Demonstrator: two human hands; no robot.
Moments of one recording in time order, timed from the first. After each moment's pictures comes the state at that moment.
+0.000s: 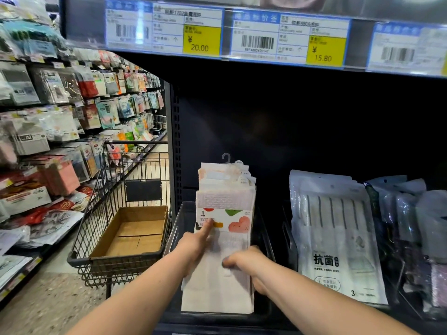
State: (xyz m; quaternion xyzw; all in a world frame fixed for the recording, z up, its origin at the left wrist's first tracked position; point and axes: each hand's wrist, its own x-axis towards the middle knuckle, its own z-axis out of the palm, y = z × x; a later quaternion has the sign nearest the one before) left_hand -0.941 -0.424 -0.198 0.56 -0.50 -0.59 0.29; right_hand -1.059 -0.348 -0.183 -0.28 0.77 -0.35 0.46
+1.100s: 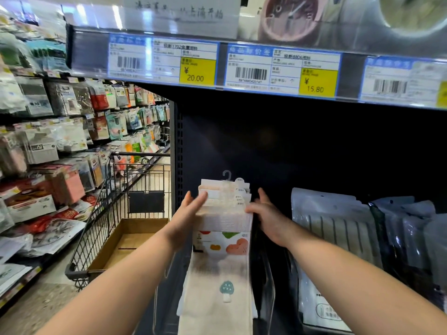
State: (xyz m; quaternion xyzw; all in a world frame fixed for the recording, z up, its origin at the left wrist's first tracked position) left_hand -0.932 -0.443 -0.109 0.40 -0.56 -0.63 0.37; right_hand -1.125 -0.395 -0.095 -0.45 0.59 -0.48 0.47
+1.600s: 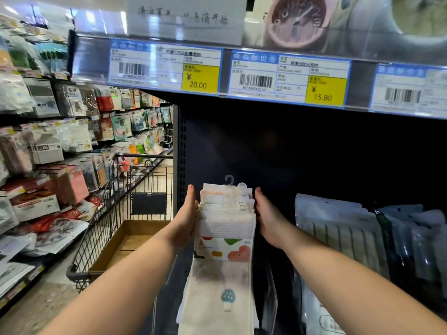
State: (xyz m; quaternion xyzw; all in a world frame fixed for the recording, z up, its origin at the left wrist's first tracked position) left_hand -0.939 -0.446 -0.096 0.44 -0.49 -0.66 0.36; right_hand -1.116 -0.415 -0.091 -0.38 0.58 -0.52 0.49
